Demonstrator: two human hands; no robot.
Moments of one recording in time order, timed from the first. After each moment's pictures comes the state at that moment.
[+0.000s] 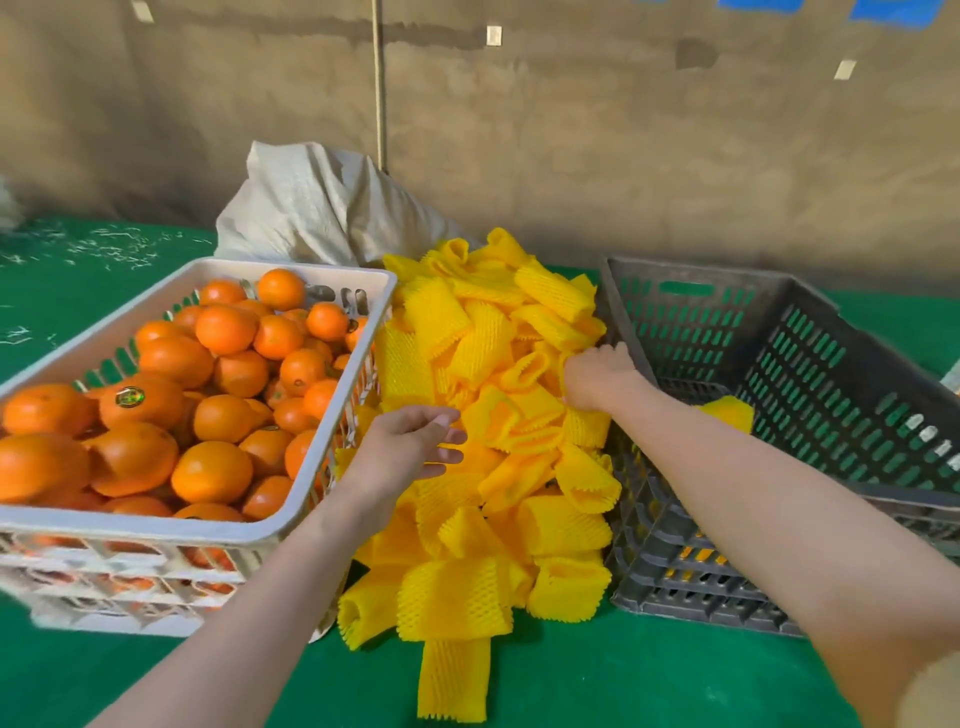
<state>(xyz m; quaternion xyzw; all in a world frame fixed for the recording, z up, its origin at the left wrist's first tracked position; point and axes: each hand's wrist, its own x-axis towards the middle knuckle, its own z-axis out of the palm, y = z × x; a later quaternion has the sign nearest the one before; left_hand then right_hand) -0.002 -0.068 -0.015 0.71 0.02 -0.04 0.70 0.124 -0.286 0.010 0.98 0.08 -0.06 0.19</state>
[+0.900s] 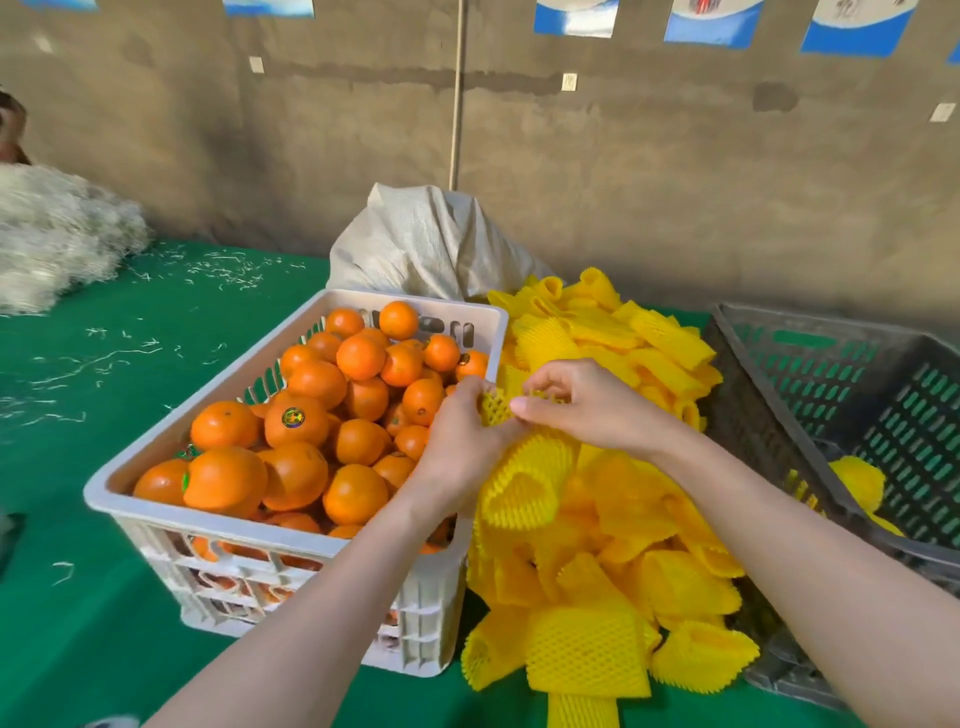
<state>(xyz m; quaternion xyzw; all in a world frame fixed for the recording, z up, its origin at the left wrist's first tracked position) 0.012 0.005 0.018 0.79 -0.01 0.15 0.59 0.047 -0.135 0.066 0.89 0.27 -0.03 -0.36</state>
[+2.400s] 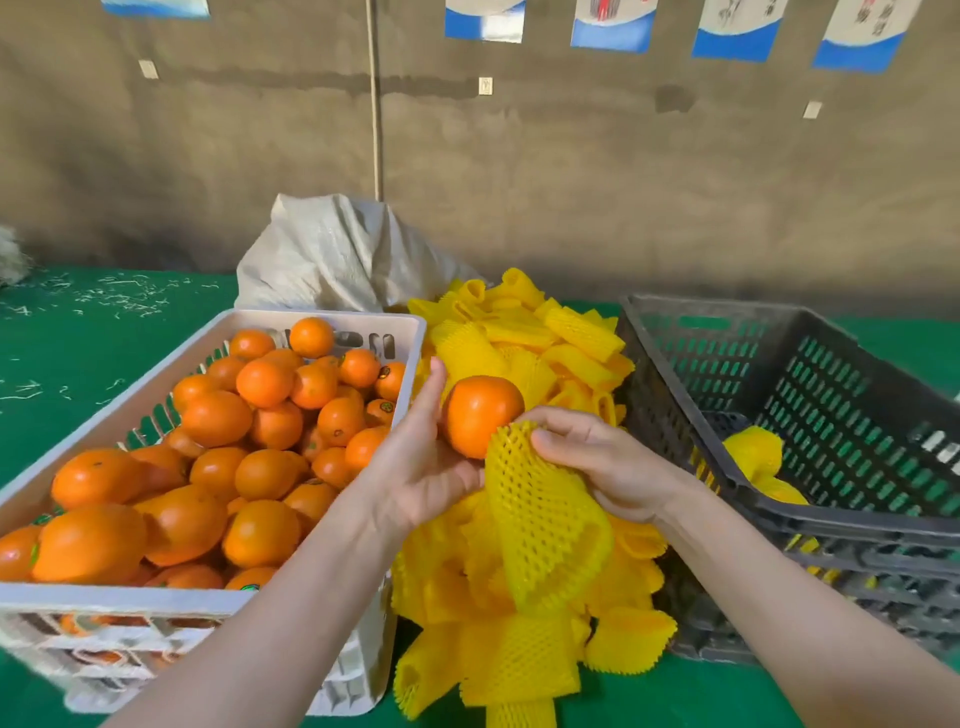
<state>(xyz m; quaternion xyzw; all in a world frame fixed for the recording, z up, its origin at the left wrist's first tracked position) 0.027 -0.039 0.037 0.34 0.05 -0.27 0.90 0.013 -0.212 0.047 0.63 0.22 -0.23 -0.71</state>
